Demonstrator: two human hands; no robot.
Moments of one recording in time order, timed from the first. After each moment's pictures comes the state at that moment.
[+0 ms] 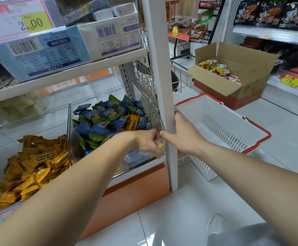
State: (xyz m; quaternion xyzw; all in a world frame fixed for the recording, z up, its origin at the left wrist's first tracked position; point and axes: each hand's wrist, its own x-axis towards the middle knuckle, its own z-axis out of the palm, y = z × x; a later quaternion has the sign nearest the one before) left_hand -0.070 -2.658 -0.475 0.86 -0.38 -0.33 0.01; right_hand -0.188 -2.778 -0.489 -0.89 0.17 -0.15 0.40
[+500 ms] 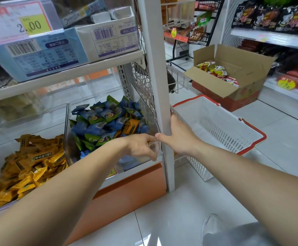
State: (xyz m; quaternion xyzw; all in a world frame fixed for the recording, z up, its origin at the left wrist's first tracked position) left_hand -0.079 -2.642 -0.473 0.85 -0.42 -0.31 0.05; right_hand -0.191 -2.780 -0.489 -0.90 0.17 -0.11 0.38
